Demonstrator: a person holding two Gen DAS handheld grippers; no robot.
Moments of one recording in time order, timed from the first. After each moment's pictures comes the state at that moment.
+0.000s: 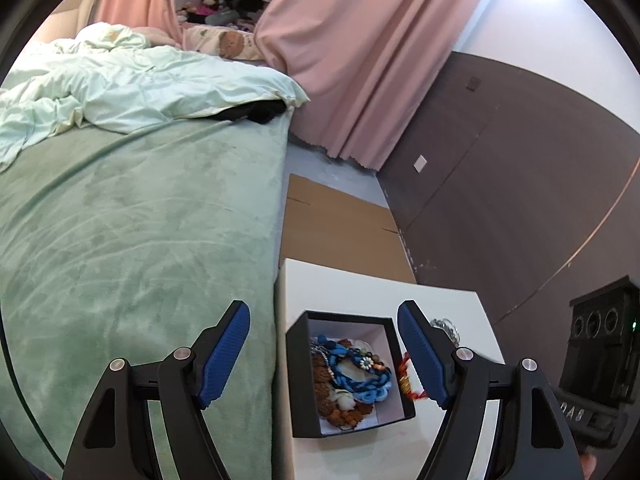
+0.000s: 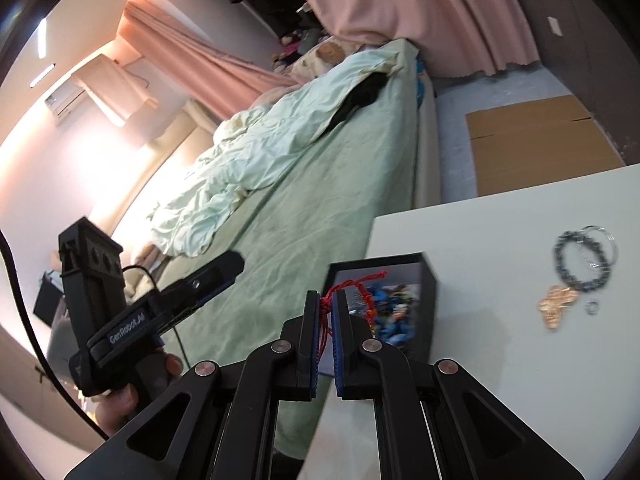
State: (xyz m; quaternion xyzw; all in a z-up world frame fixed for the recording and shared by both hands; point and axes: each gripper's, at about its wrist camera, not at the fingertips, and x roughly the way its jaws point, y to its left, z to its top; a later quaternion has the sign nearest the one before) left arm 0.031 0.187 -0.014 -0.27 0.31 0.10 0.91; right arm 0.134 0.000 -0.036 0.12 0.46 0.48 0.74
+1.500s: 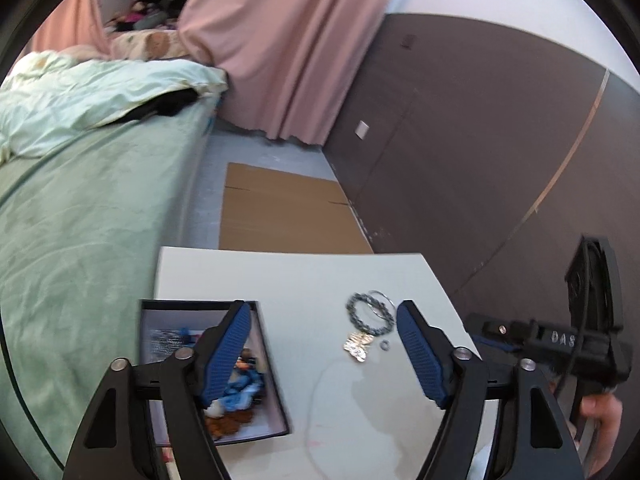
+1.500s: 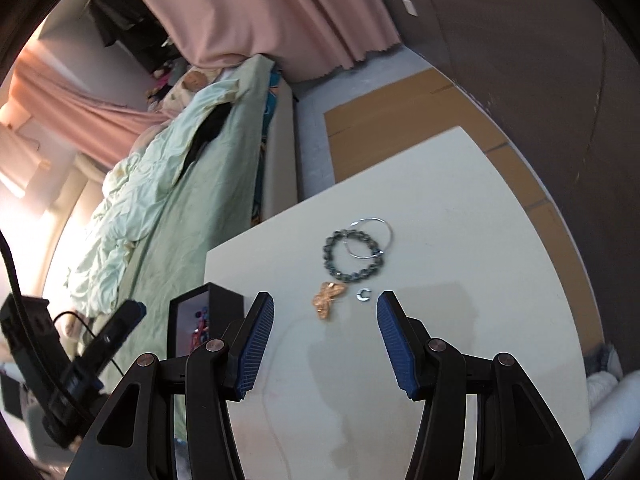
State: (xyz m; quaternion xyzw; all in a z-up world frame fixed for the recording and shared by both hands) left arm 0.096 0.067 -0.015 -0.20 0.34 0.00 0.92; right arm 0.209 -0.164 -0.045 0.14 0.52 0.26 0.80
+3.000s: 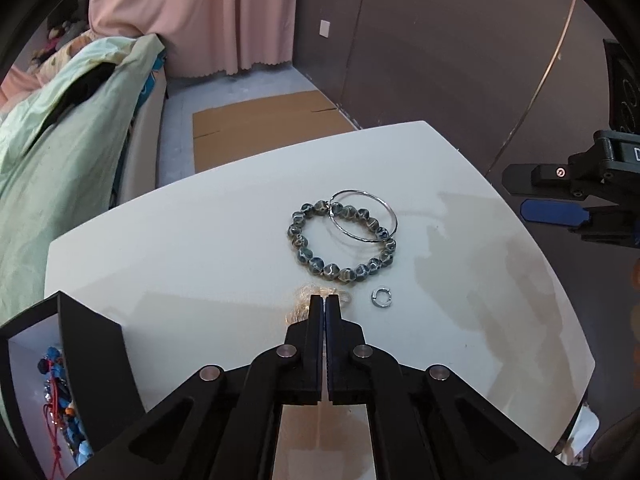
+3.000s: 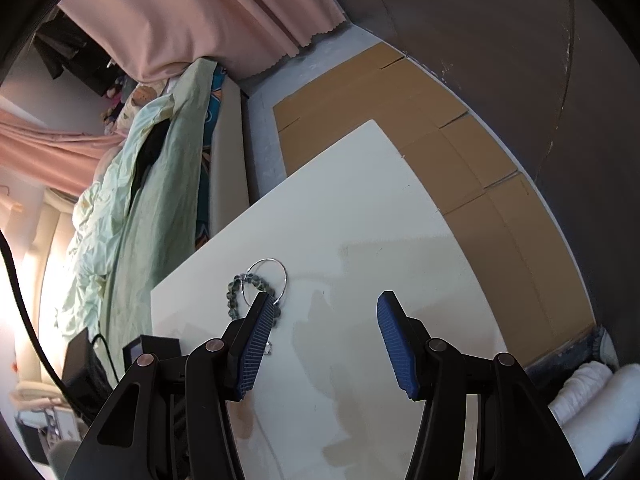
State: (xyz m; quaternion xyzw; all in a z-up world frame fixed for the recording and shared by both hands) left arm 0.191 -0.028 -0.116 -0.06 0.48 -0.03 0.88; right arm 0.286 -0.211 -0.092 0.17 0.56 0.20 0.78
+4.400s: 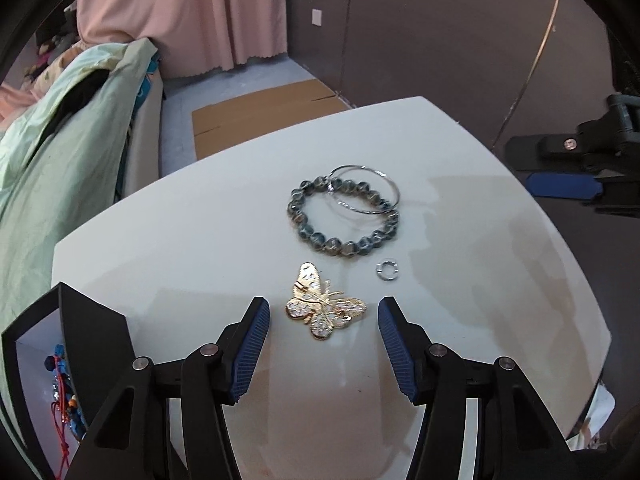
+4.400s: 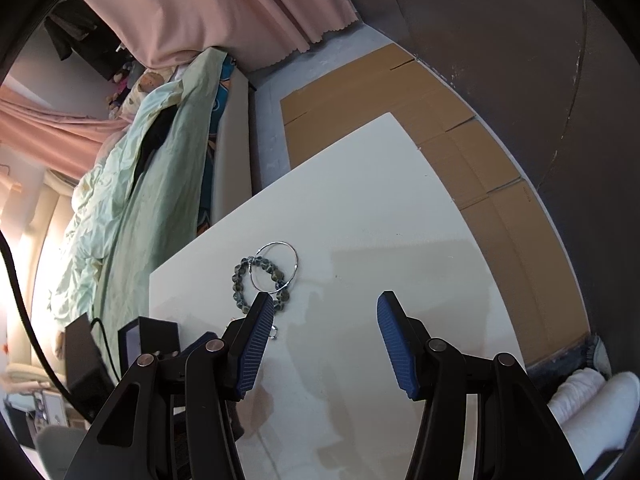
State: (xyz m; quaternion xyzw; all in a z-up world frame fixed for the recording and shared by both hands) left arm 0.190 -0.033 -0.127 -0.01 0.50 -0.02 0.87; right arm 0.274 -0.203 -0.087 0.15 0.56 0.21 0.79
